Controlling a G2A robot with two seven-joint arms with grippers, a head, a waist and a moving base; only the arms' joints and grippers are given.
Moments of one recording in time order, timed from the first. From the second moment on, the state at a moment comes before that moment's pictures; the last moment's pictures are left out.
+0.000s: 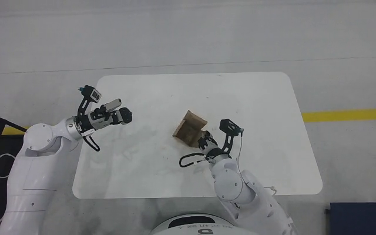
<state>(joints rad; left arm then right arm) 1.37 -0.91 -1.53 -1.51 -0.60 -0.18 -1.15 -1.65 -1.31 0.94 -2.06 -0.60 0.76 0.18</state>
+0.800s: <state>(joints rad) 1.36 -0.90 -1.44 -1.56 -0.19 -0.22 -1.05 -1.84 -1.28 1.12 -2.17 -0.55 0.59 0.18</state>
